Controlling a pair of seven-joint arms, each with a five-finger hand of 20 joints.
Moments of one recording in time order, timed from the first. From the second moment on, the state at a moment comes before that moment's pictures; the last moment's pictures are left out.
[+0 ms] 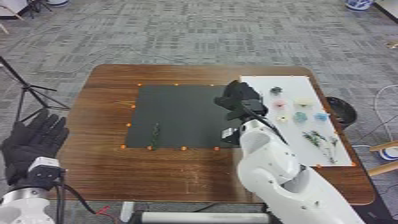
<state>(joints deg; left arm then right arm) 134.4 -54.4 -103.7 -120.4 10.8 16.6 28.6 -80.1 -60.8 51.8 -115.9 -129.5 5.2 45.0</state>
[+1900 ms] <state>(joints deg) 137.0 -56.0 -104.6 -122.1 10.1 18.3 29.3 -101.3 -49.9 81.2 -115.1 -128.7 -18.7 61.3</state>
